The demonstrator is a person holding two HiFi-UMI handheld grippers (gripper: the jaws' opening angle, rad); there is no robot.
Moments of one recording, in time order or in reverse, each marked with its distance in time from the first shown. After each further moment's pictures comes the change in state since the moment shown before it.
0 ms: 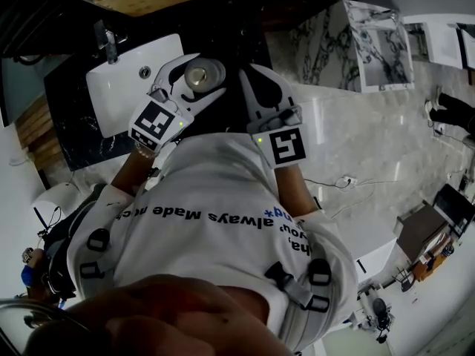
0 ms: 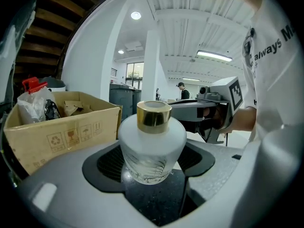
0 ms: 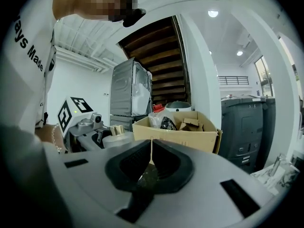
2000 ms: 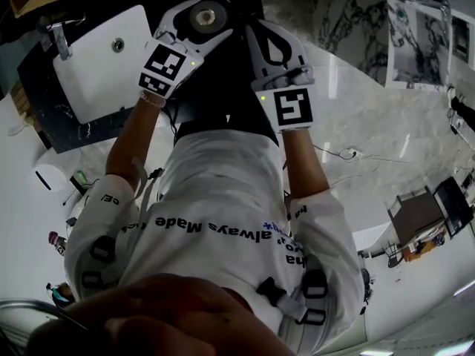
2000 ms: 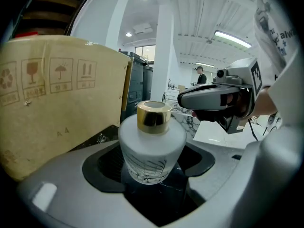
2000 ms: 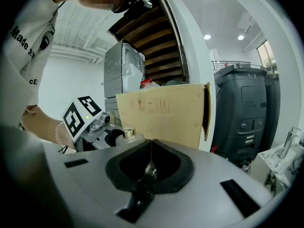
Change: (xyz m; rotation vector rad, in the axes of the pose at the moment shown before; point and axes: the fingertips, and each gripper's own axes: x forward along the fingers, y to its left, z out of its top) left arm 0.185 0.078 -0.138 -0.076 0.200 0.094; right arm 0.065 -0.122 -0.173 0.066 0.172 0.046
